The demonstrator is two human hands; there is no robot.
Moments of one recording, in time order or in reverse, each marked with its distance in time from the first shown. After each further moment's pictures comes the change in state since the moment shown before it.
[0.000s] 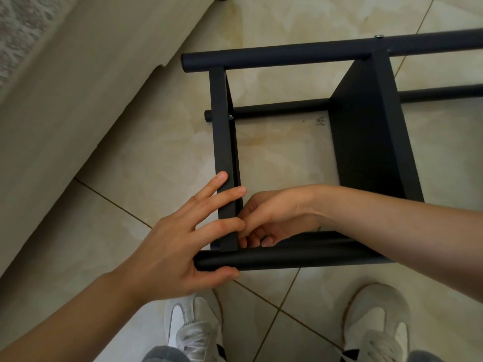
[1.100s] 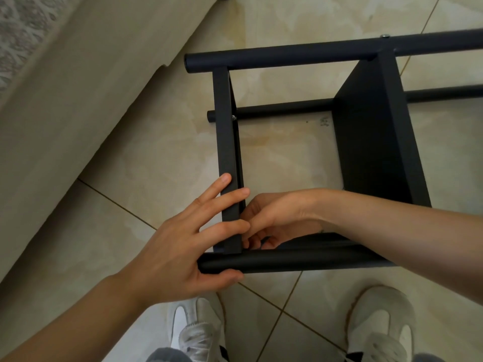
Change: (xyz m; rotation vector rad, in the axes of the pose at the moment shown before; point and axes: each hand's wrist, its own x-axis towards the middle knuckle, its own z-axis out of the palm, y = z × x) left_hand -0.001 -0.002 0.002 0.007 -0.001 -0.009; right_hand 0.005 0.003 -0.002 -0.010 -0.006 -0.024
